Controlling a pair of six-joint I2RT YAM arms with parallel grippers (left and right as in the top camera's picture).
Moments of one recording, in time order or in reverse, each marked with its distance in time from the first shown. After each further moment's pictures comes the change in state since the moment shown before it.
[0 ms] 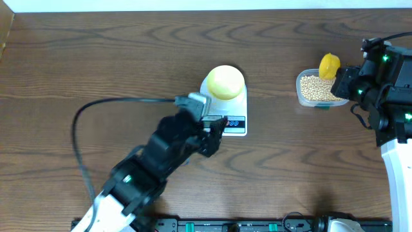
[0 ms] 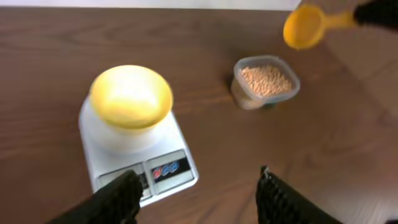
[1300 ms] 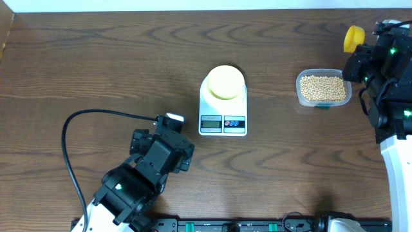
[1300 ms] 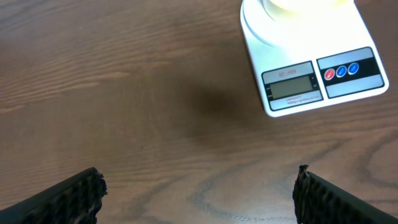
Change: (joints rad) left arm -0.001 -0.058 0.003 -0.513 -0.431 0.125; right arm -0.005 0.019 0.000 0.238 0.169 -0.105
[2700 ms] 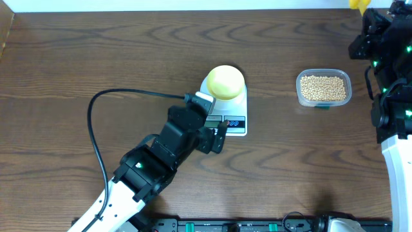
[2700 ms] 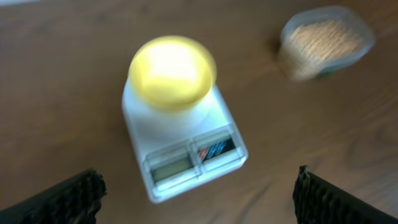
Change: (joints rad) left arm 0.000 0.169 0.062 0.407 0.327 0.001; right arm -0.012 0.002 0.000 0.356 -0.157 0.000
